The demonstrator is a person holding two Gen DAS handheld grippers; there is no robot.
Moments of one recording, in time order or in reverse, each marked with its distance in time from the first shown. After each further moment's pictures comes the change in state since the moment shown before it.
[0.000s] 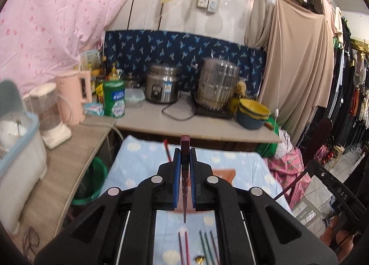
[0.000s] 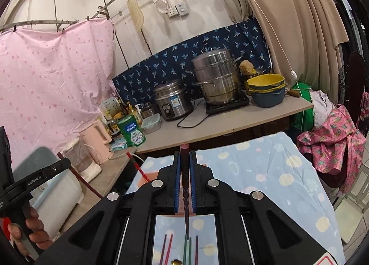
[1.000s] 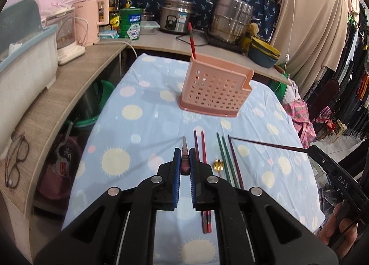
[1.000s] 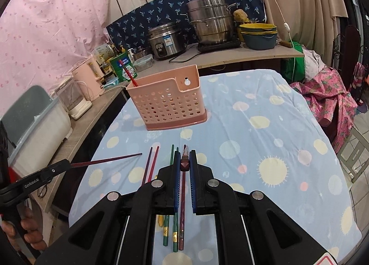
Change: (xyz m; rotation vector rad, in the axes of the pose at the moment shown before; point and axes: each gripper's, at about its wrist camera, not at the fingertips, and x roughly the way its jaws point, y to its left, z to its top) left arm -0.033 0.033 -0.175 -0.060 0.337 0.043; right arm -0.042 -0.009 -0.157 -0.057 0.295 -0.084
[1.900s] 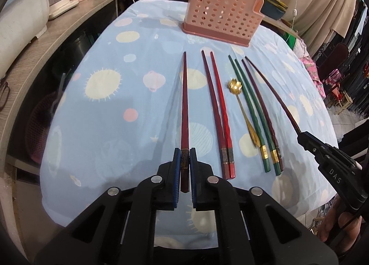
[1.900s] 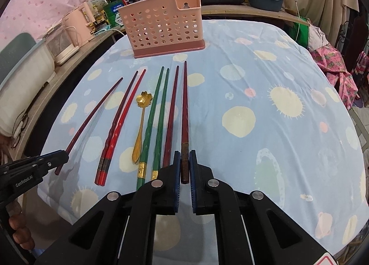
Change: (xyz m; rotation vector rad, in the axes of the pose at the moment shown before) left arm 0.053 0.008 -0.098 0.025 0.253 0.022; right arm 0.050 0.003 -0.100 -0.075 0.242 -0.073
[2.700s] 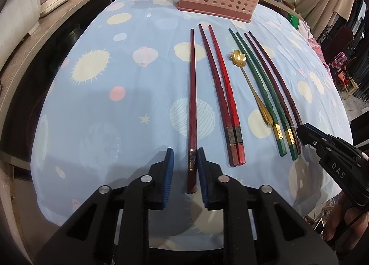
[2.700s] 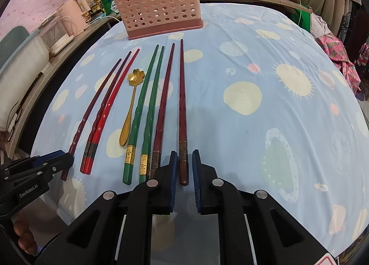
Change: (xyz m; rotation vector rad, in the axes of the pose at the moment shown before) left arm 0.035 -0.009 -0.020 0.051 0.083 0.044; right arm 0.031 -0.002 -0.018 0.006 0.092 -0.012
